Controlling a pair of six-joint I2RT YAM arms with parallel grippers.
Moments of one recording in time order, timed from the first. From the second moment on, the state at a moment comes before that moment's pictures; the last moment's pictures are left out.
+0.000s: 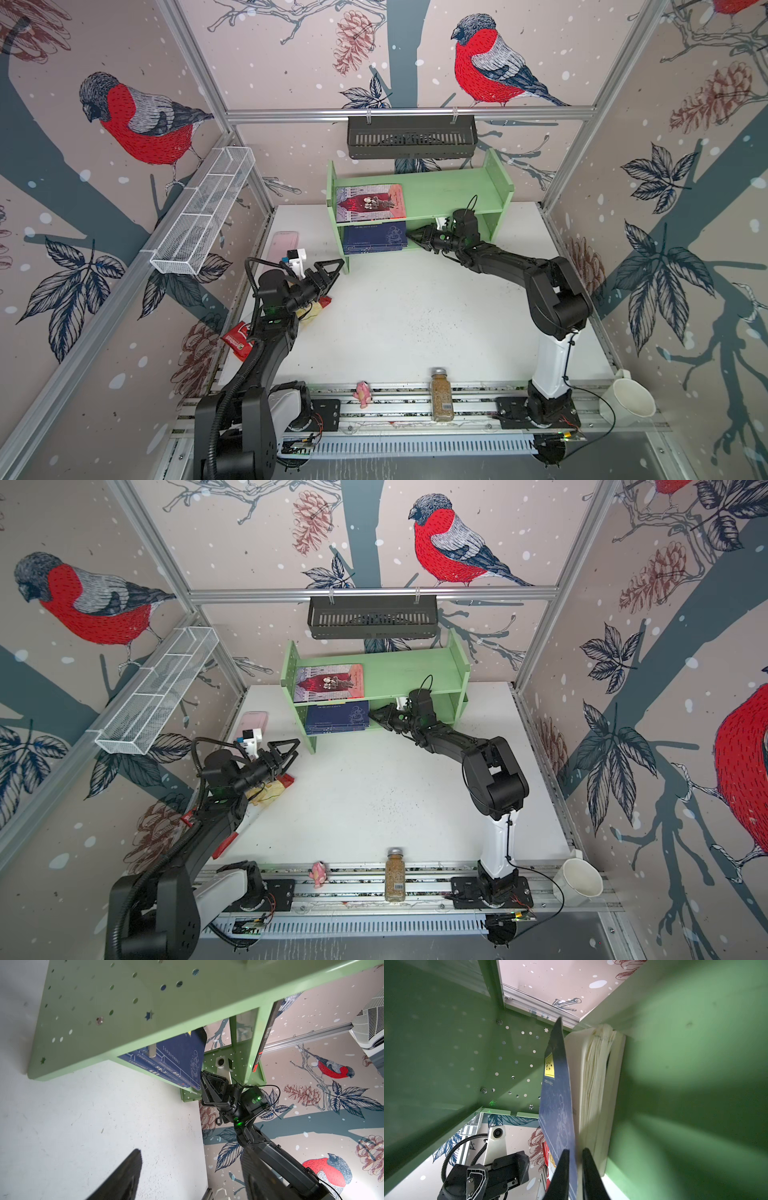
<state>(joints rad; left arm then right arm) 0.13 1.09 0.44 0.45 0.90 -1.06 0.45 1.97 1.29 0.38 -0.73 0.95</state>
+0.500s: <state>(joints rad) 0.13 1.14 0.48 0.47 0.92 -0.94 0.46 2.00 1.32 0.37 -0.73 0.95</state>
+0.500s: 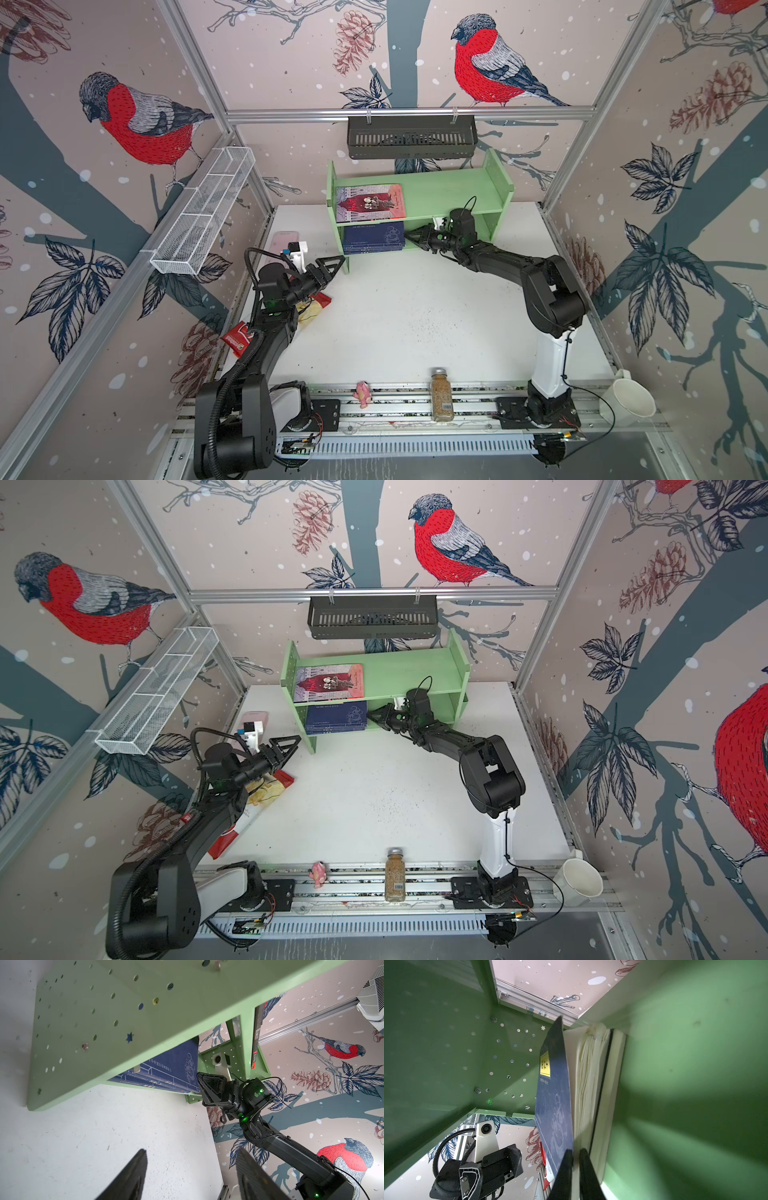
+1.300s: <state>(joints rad) 0.10 1.26 0.48 0.69 0.91 -1.01 0.46 2.01 1.34 0.38 -0.74 0.97</state>
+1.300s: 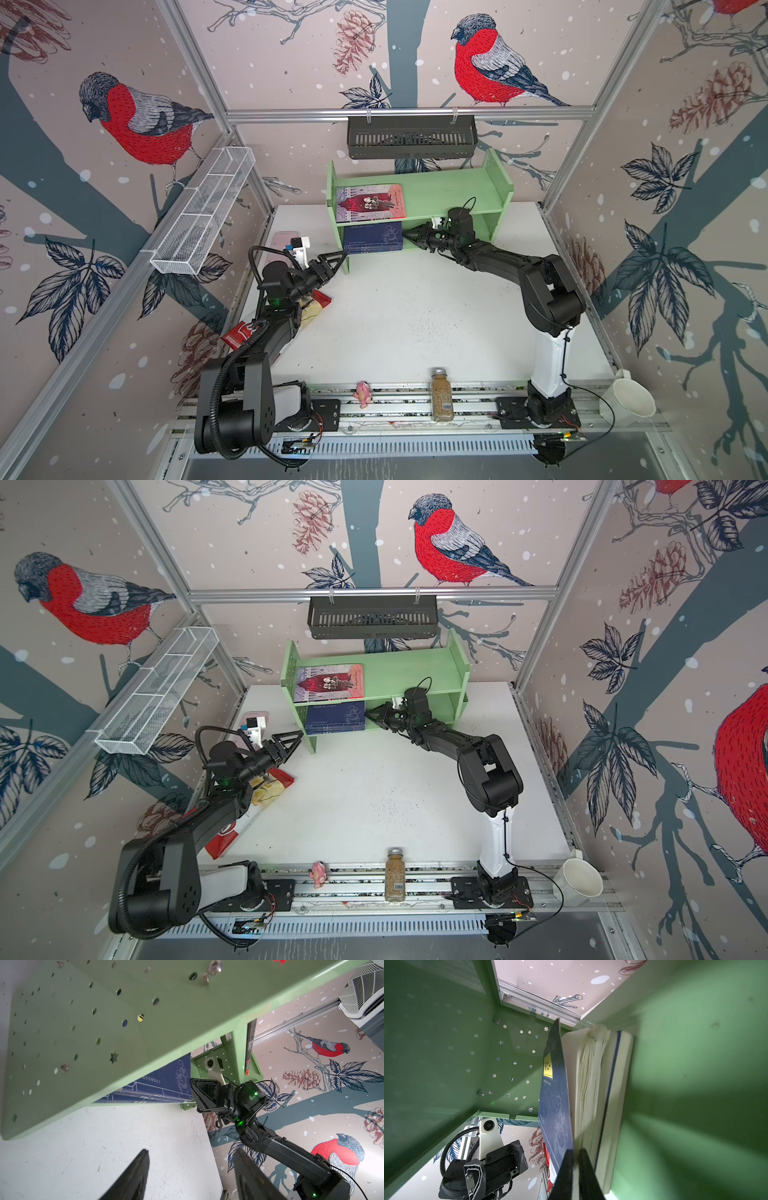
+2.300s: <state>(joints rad) 0.09 1.27 0.48 0.69 0.91 -1.01 0.47 2.03 1.37 0.41 -0.74 0.99</state>
